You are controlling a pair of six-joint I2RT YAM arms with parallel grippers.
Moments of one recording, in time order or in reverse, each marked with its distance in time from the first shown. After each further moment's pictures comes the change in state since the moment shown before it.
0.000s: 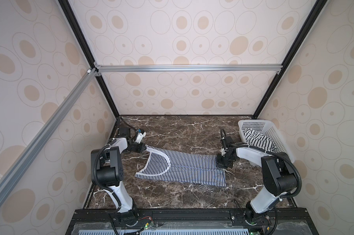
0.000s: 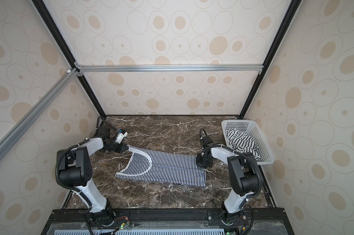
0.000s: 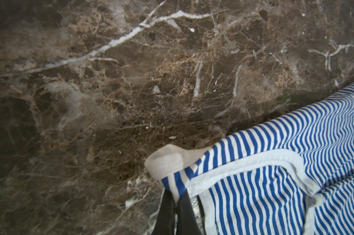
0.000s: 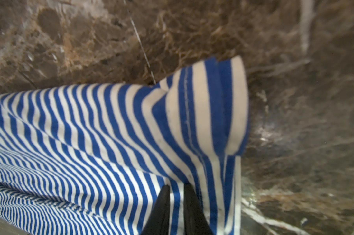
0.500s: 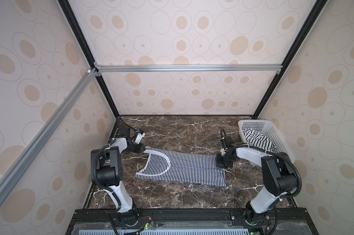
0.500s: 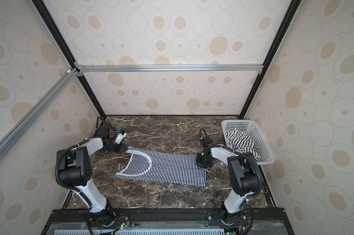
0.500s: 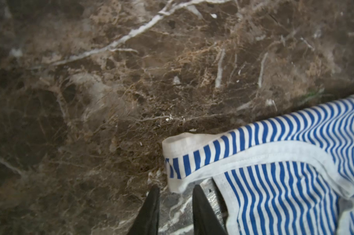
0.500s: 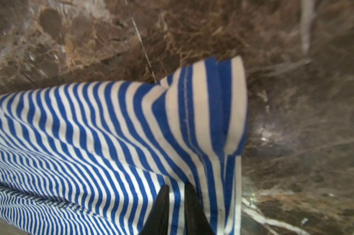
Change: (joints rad) left arm 0.006 0.005 -0.002 0.030 -0.097 0.005; right arm 0.000 -0.004 0.000 0.000 0.000 0.002
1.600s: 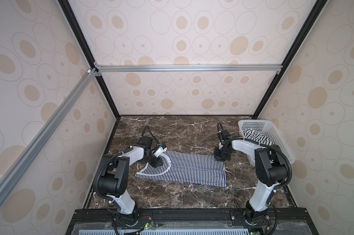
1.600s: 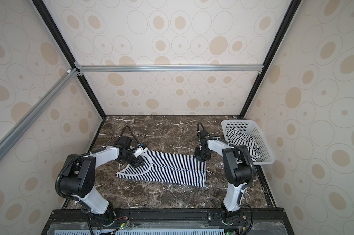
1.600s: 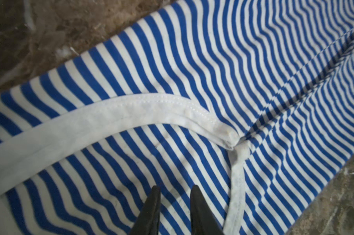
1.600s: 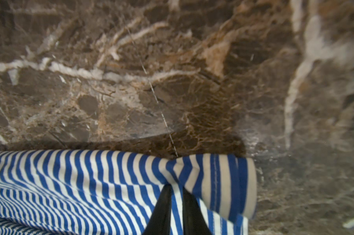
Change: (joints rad) left arm -0.360 -0.148 -0.240 -0.040 -0.002 0.050; right arm 0.000 0.152 0.207 -0.060 0.068 -0.029
